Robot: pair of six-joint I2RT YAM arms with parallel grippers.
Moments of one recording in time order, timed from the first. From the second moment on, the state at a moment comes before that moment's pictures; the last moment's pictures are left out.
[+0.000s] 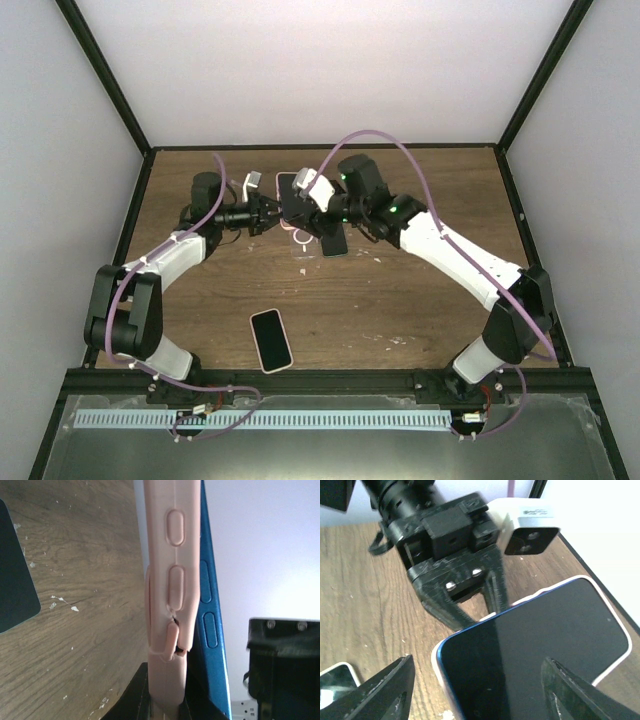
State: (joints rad) left arm -0.21 1.54 0.90 0.28 1.08 -1.11; right arm 0.75 1.55 1.38 -0.35 -0.30 -0.41
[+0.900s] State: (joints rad) left arm -0.20 1.54 0.89 0.32 1.03 -1.16; right arm 0.86 1.54 1.16 0.05 0.08 -0.79
